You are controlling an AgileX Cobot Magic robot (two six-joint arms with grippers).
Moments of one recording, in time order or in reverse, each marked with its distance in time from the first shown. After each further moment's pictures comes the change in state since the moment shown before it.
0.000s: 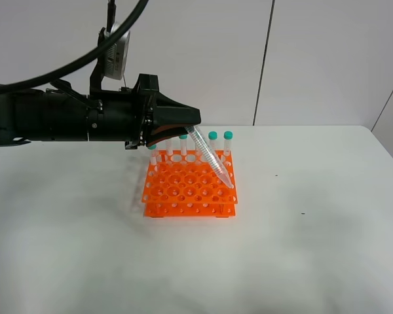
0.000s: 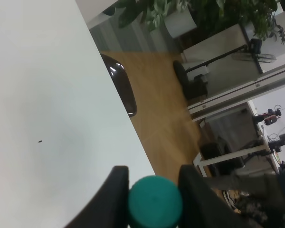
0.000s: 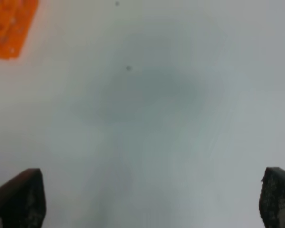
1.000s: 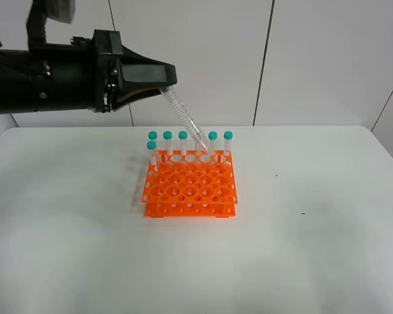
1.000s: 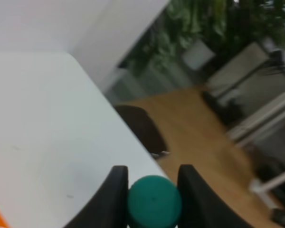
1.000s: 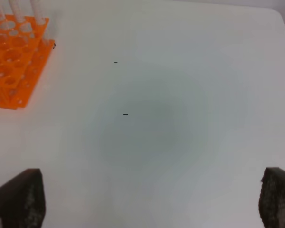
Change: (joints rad) left arm 0.000 -0.288 0.000 0.152 -0.176 0.003; right arm 0.000 -0.154 0.002 -0.003 -0.014 0.010
